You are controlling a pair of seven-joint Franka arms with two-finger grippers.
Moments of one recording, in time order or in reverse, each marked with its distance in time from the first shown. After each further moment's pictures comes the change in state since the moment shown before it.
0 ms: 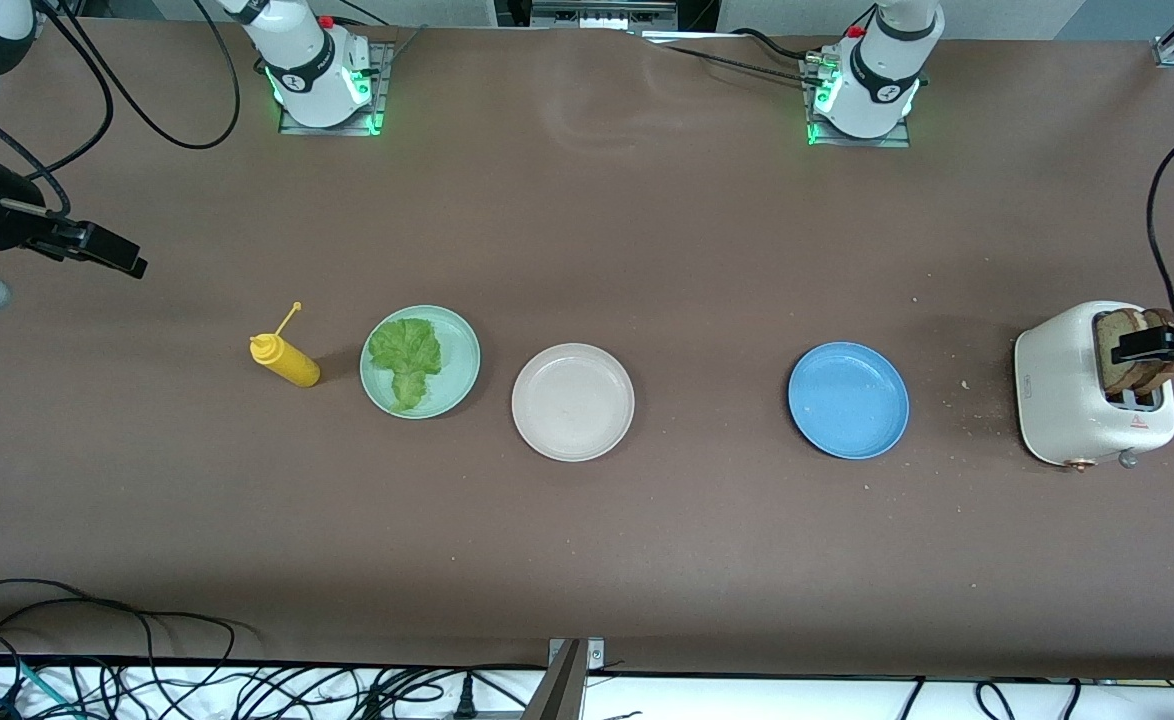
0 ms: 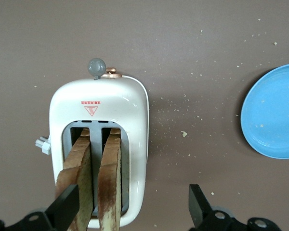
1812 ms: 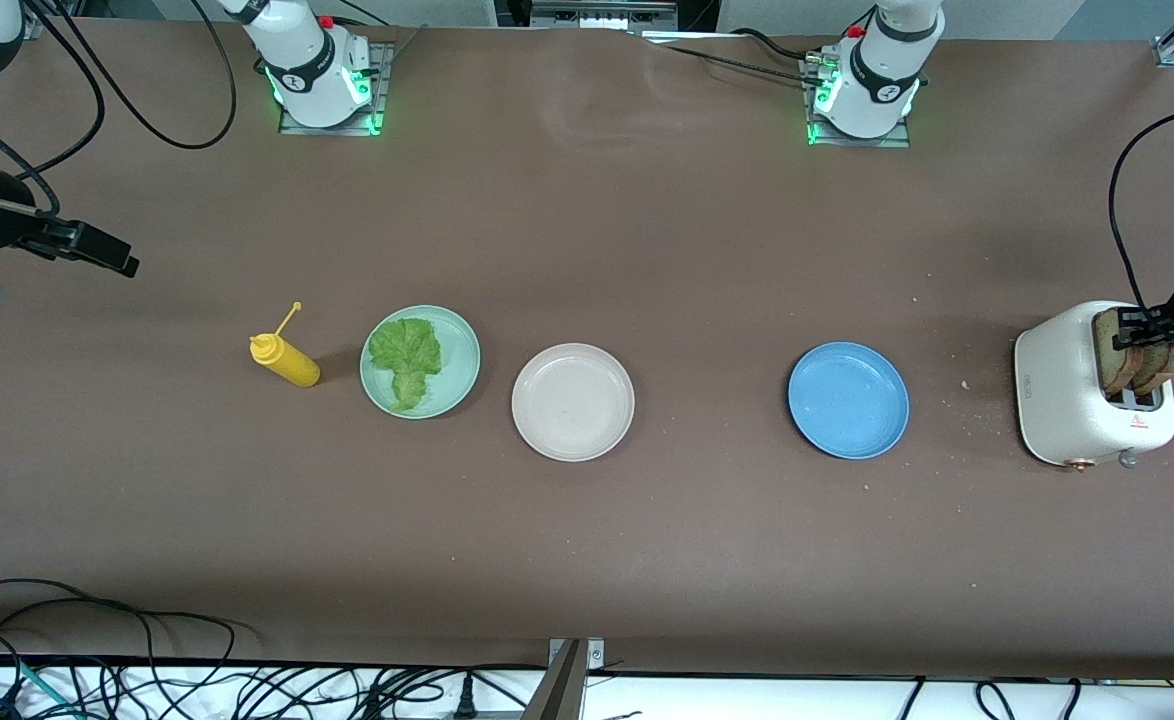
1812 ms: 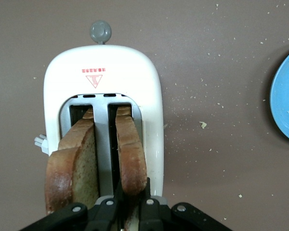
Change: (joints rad) left arm 0.072 -0.118 -0.003 -0.281 0.000 0.240 0.093; right arm -0.001 0.000 -0.017 -0.001 0.000 -0.004 -0.022
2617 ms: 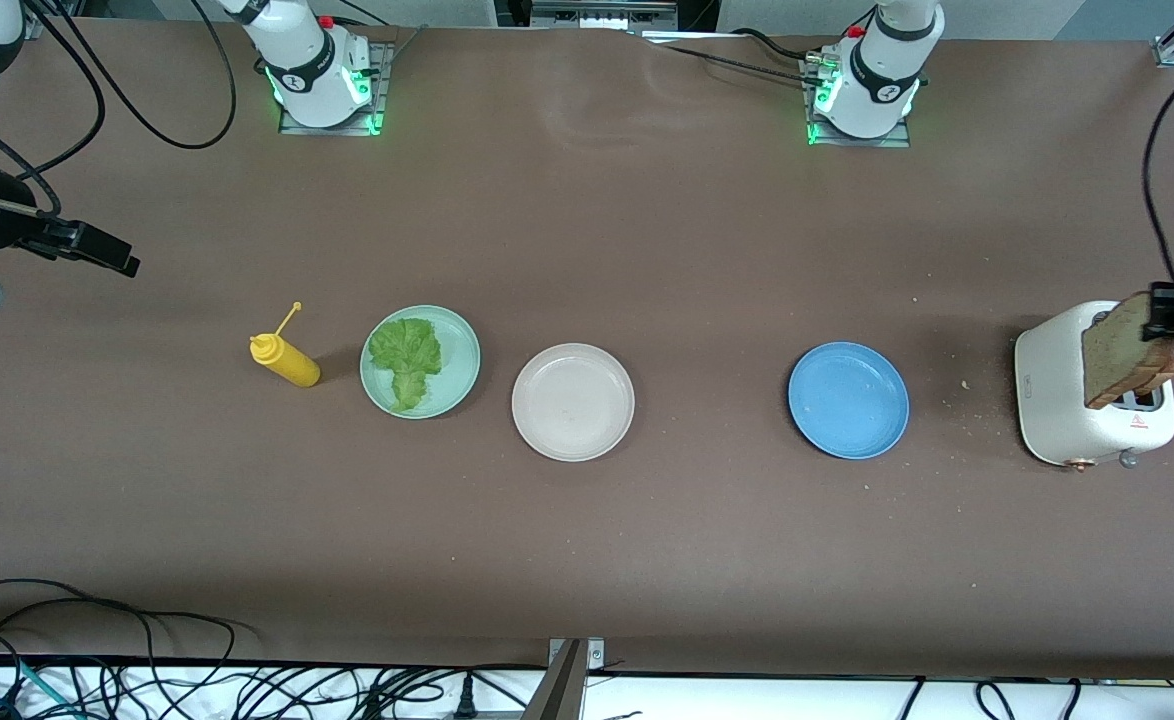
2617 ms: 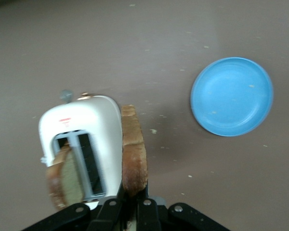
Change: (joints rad) left arm -0.161 -0.013 -0.078 0.358 -0.017 -0.418 -0.021; right arm 0.000 0.000 -0.001 -0.003 0.000 0.000 -0.002
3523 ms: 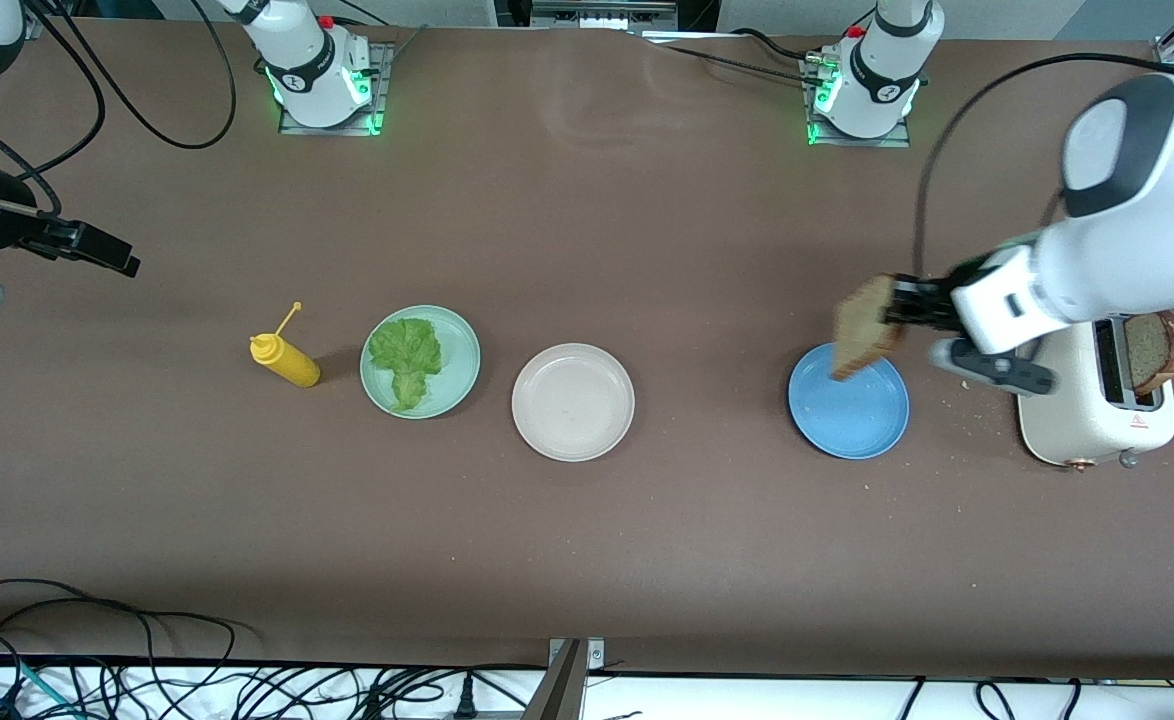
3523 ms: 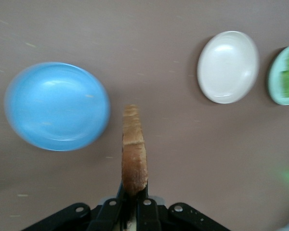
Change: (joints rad) left arm -0.312 0.068 -0.005 -0.001 -0.429 -0.048 -0.403; right arm 0.000 0.000 -0.001 -0.001 0.000 0.000 -0.001
